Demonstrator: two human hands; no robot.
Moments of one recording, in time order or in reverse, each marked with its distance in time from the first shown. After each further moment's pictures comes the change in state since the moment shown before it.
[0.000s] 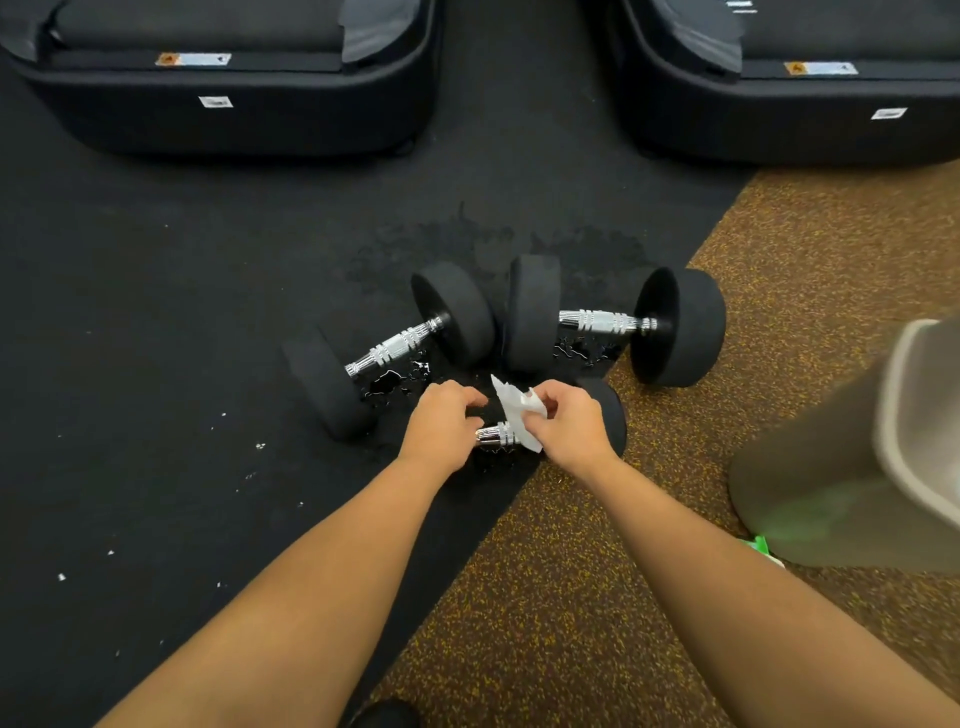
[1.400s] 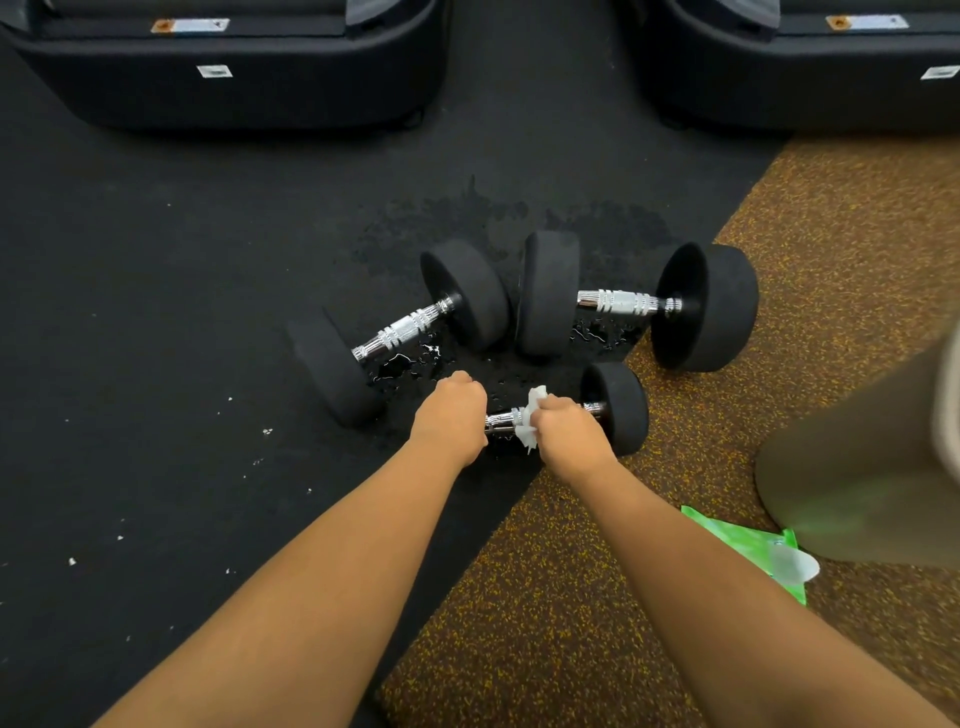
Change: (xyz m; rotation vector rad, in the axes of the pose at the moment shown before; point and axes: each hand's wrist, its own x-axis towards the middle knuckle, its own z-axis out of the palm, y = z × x) left_hand 0.008 -0.002 0.004 0.440 -0.217 -0.010; right_hand 0.010 0.027 0.036 -0.773 -0.270 -0.216
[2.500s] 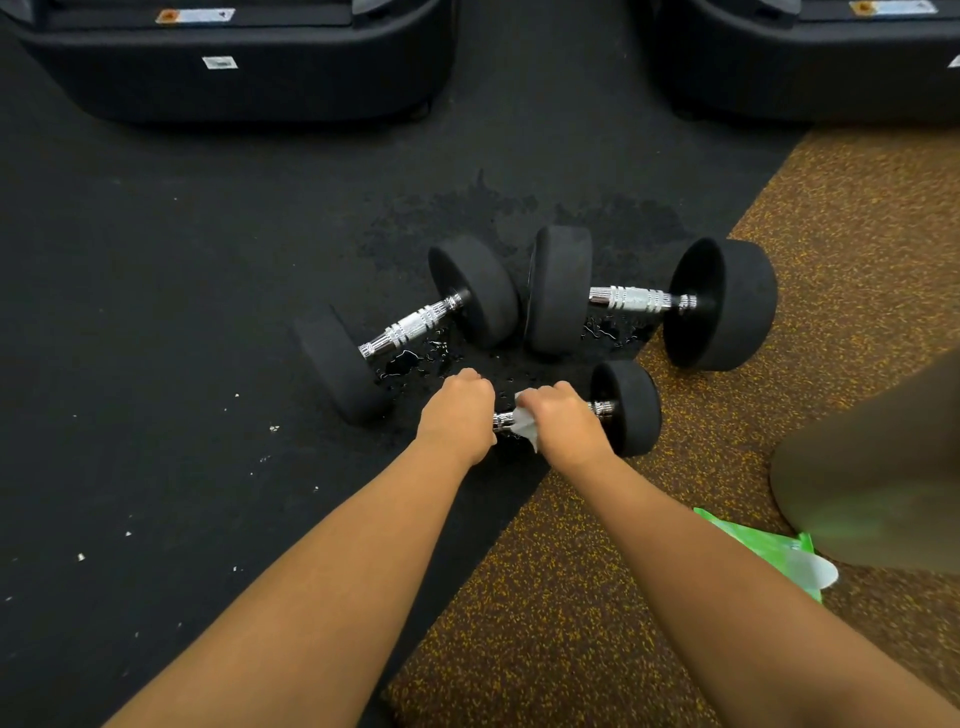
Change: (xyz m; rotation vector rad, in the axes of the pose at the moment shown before) left_hand 0.001 -0.002 -0.001 -0.003 0.017 0.012; right_hand 0.010 -0.010 -0.001 0.157 0.118 -0.039
